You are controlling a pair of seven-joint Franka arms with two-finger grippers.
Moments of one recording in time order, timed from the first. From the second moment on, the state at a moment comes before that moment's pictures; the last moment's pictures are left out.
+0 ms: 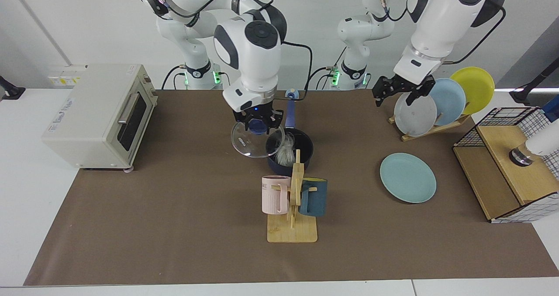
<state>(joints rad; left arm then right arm) 0.13 0.07 -0.31 -1.50 0.01 1.49 -0.17 0.04 0.45 0.64 -1.34 -0.31 1.62 0.88</state>
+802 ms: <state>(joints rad) 0.10 0.05 -0.14 -1.51 -0.01 1.51 -0.03 0.02 0.68 0.91 -1.29 -0.53 1.68 1.13</state>
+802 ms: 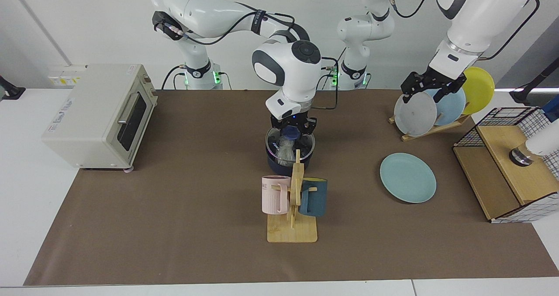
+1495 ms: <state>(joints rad) 0.10 0.05 -0.13 -1.53 -0.01 1.67 -0.04 0.02 0.70 0.91 -1.34 -0.55 1.71 1.13</state>
